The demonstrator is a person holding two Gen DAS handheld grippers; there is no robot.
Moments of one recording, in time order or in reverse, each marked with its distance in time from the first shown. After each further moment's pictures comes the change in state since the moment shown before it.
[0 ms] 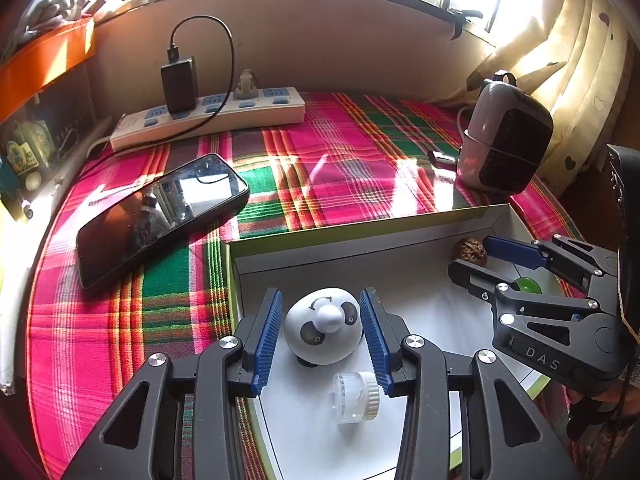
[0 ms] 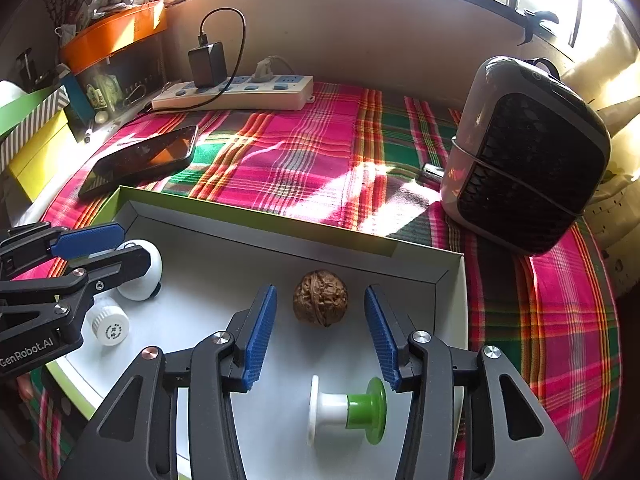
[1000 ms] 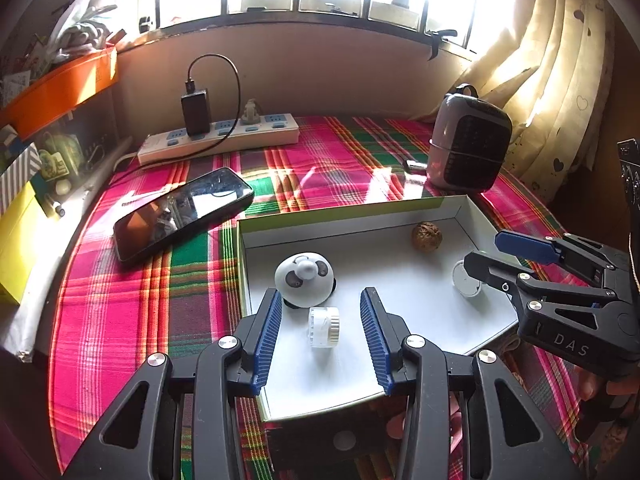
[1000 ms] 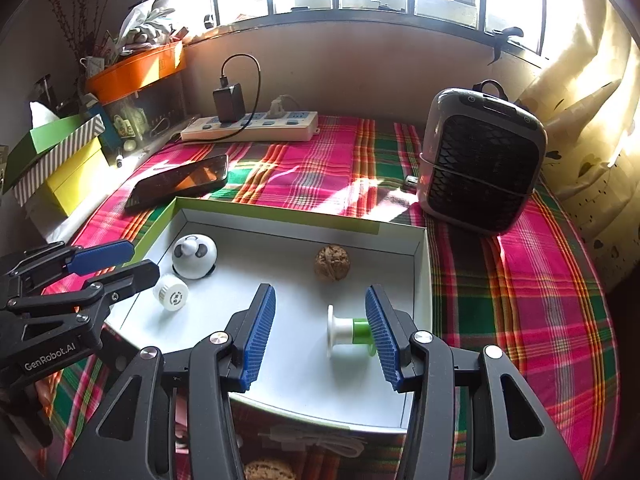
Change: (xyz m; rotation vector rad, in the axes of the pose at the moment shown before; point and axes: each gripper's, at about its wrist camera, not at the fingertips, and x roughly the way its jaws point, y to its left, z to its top) left arm -0.060 -0.023 -0.034 0.024 -0.088 0.035; right arm -0.069 0.006 -0.035 0.041 -0.115 0.036
